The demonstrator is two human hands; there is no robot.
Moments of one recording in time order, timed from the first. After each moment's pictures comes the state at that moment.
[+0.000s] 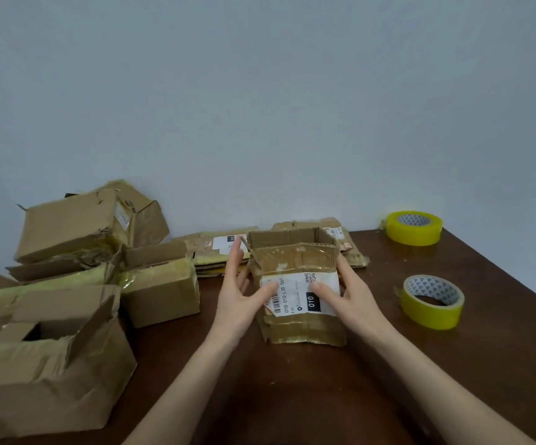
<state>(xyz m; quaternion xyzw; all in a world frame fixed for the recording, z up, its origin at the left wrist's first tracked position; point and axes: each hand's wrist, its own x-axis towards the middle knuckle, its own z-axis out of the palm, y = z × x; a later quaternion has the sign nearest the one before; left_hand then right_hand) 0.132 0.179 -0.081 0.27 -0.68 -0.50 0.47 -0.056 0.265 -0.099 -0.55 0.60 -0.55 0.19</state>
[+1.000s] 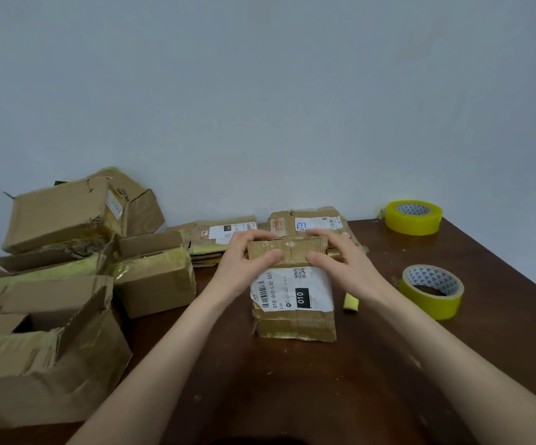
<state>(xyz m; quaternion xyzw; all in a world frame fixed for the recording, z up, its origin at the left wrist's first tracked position) 0.120 0.159 -0.042 0.31 -0.79 -0.37 0.37 -0.063 0.257 -0.058 -0.56 0.63 -0.50 0.20</state>
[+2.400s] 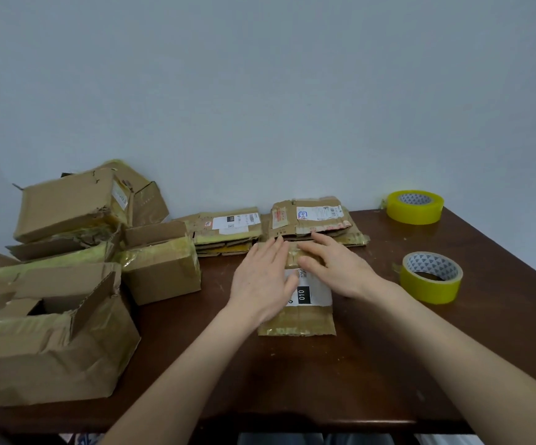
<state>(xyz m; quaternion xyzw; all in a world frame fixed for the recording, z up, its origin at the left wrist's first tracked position) 0.109 0.192 -0.068 0.34 -0.92 0.06 0.16 -0.048 0.256 -0.060 -0.64 0.73 -0.24 0.09</state>
